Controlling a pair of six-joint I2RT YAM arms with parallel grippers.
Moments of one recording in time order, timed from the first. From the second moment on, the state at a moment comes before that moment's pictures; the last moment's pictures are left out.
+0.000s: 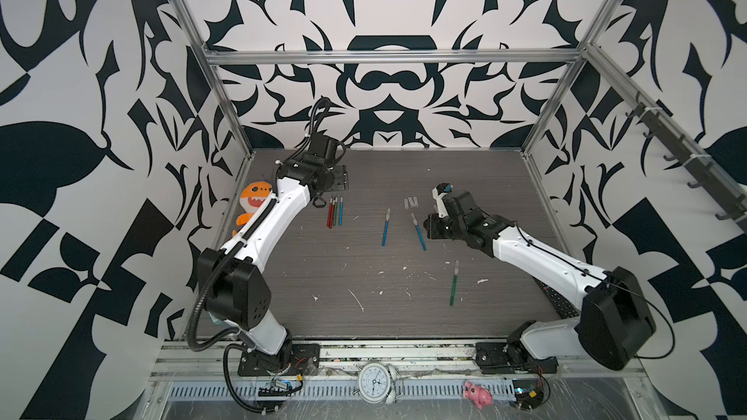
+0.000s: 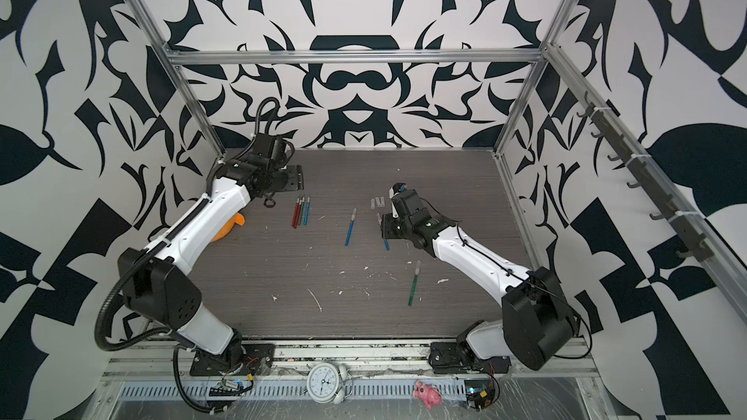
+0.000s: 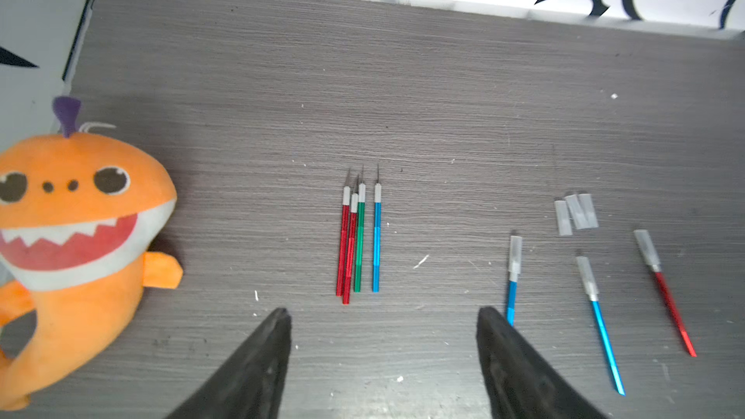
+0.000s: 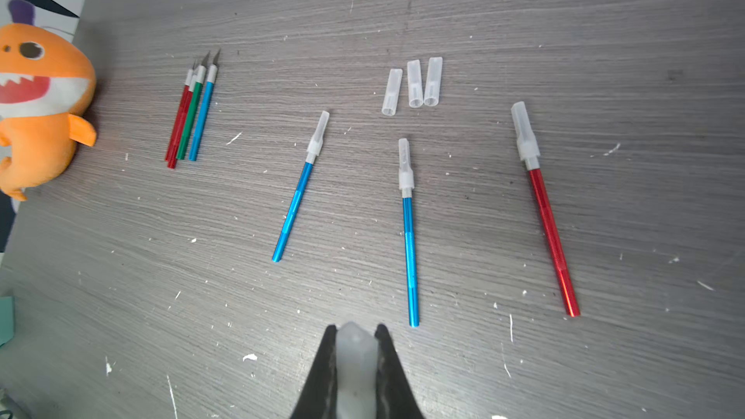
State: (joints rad) left arm -0.38 1.58 1.51 -0.80 -0.15 -0.35; right arm 0.56 1.42 0.98 -0.40 -0.05 0.49
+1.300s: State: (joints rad) left arm -0.61 1.06 0.89 -0.68 -0.37 -0.25; right arm 0.37 2.22 1.79 -0.80 -0.06 0.31
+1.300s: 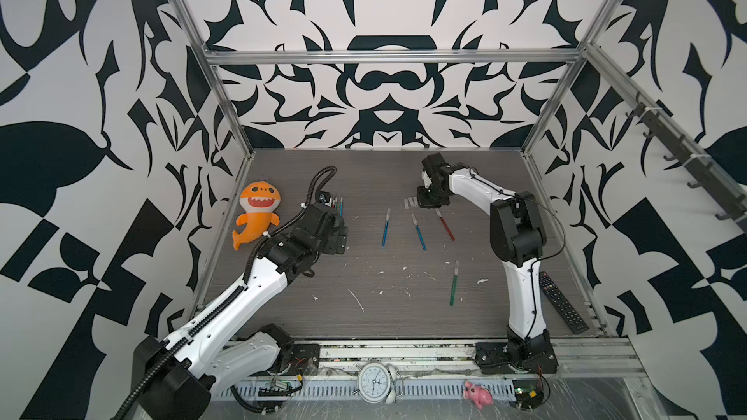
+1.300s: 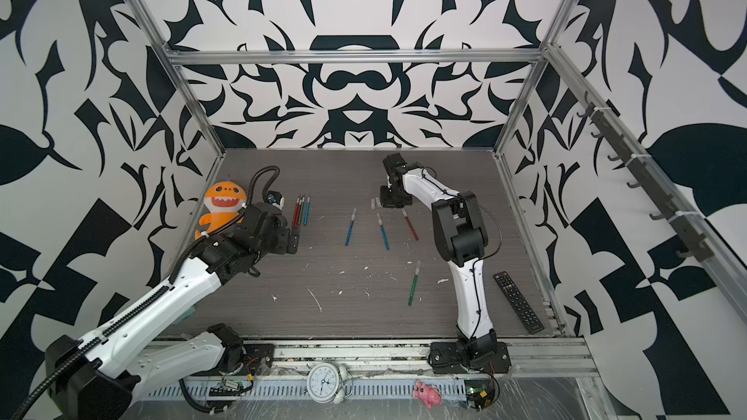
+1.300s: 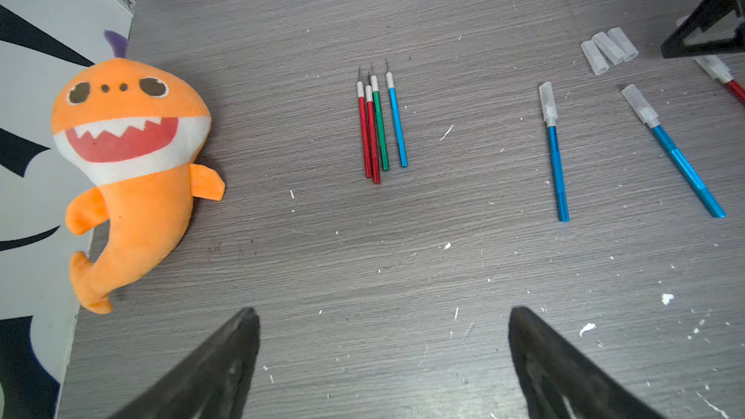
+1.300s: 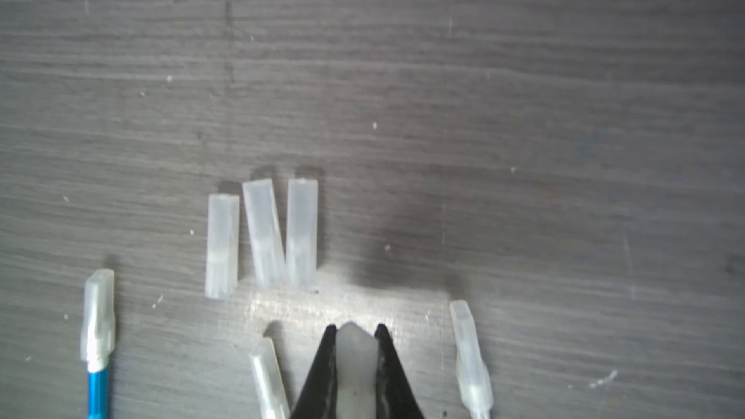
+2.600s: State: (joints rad) left arm -0.61 1.06 0.90 -0.69 -0.36 -0.25; right arm 0.37 2.32 1.92 -0.87 -0.05 0.29
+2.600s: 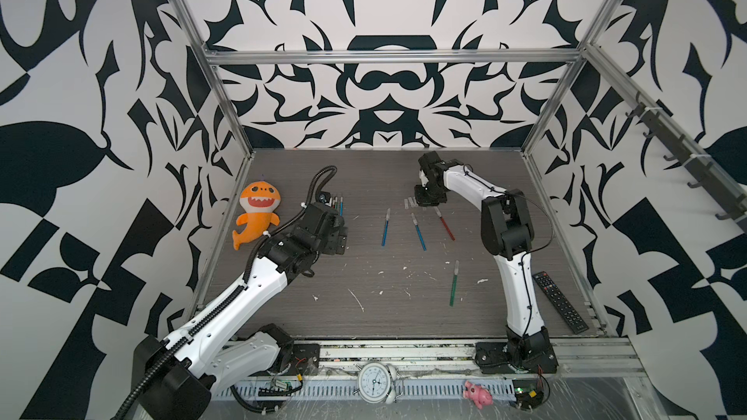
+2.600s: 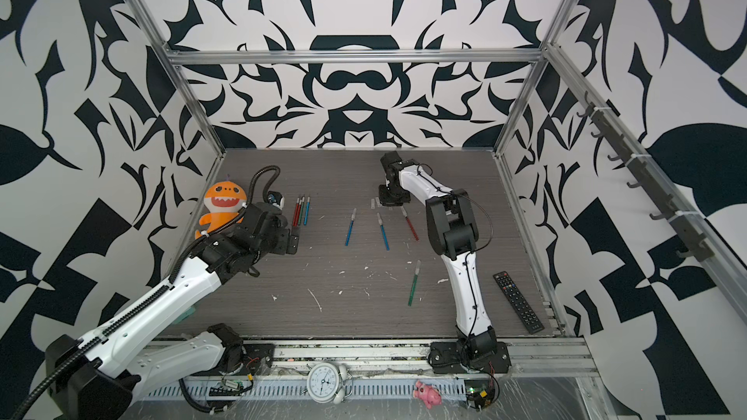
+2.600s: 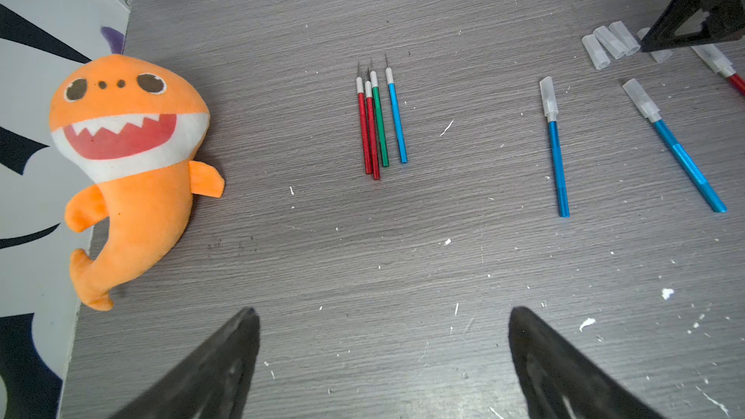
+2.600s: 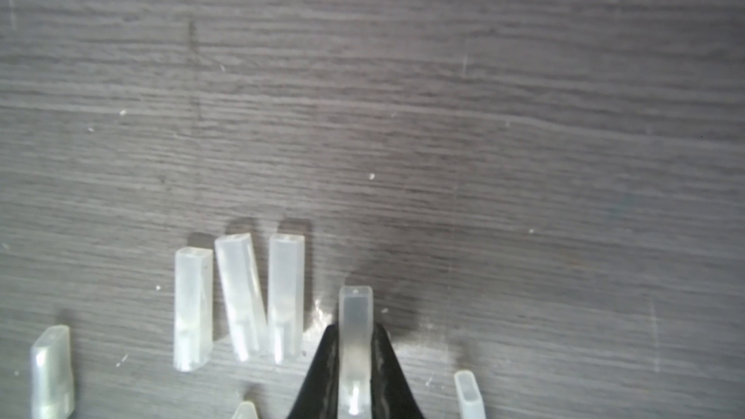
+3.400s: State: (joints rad) left arm -0.61 1.06 0.90 -0.69 -0.36 -0.25; right arm 0.36 2.38 2.02 -0.89 -0.06 0.32
